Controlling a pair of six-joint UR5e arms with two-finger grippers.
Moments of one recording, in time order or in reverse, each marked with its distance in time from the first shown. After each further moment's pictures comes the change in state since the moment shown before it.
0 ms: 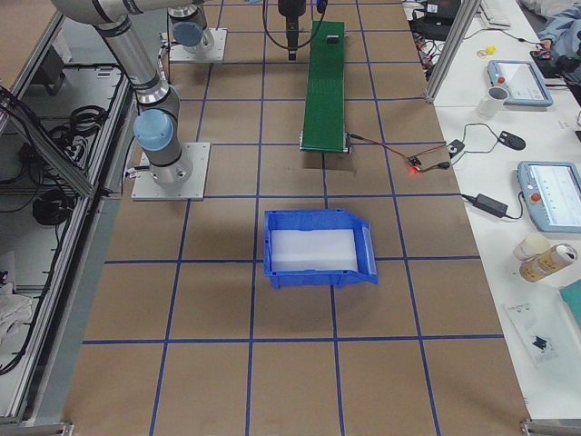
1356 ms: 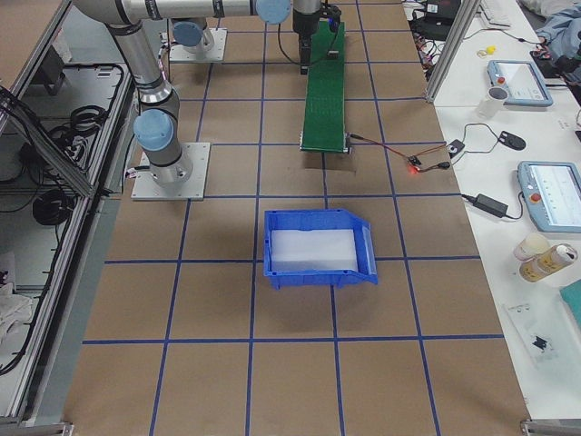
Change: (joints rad) left arm -0.001 -0.005 -0.004 -0.012 -0.032 0.001; right arm 0.004 0.107 0.039 -0.116 -0.013 0.014
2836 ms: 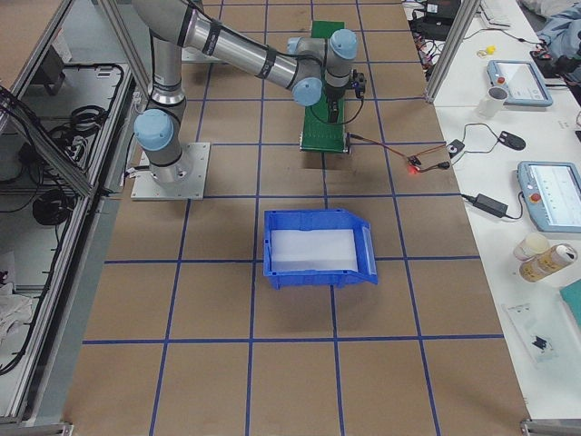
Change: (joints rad) left arm -0.001 -0.010 -0.003 0.001 -0.010 0.000; right arm -0.132 0.287 0.154 -0.452 0.208 -0.151
